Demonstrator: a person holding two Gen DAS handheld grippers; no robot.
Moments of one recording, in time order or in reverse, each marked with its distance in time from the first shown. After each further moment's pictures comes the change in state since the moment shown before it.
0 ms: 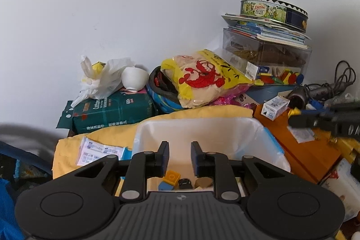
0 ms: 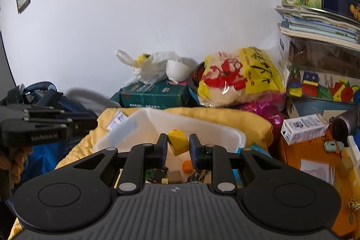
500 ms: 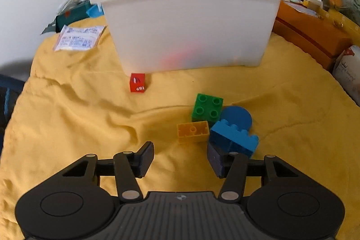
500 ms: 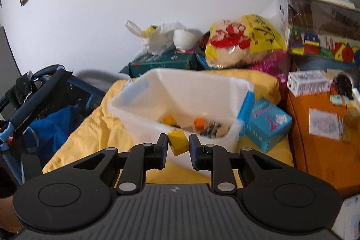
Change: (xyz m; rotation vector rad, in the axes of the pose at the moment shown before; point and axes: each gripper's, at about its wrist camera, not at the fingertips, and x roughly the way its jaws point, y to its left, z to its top) left arm 0.032 -0.033 -0.189 0.058 0.319 0.014; right arm -0.018 0.009 -0.062 0.044 0.105 0.035
